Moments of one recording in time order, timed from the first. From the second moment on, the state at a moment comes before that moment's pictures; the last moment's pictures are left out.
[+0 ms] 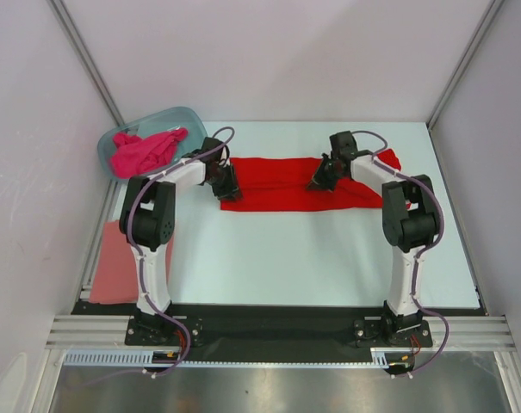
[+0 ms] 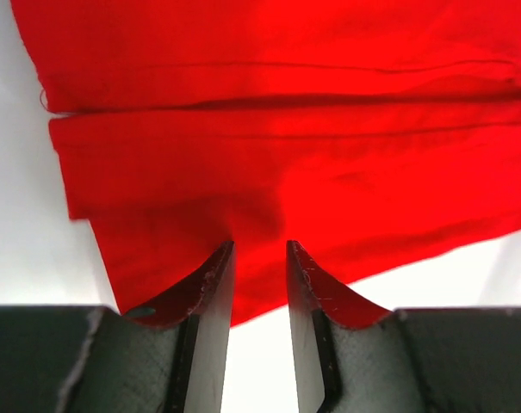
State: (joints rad) left arm -0.27 2.08 1.49 -0.52 0.27 -0.48; right arm 0.25 2.04 1.51 -0.46 -0.31 0.75
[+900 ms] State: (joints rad) left arm -0.26 2.09 1.48 -0.50 0.29 -0.48; right arm 0.29 2.31 1.70 -0.20 -0.37 0.87
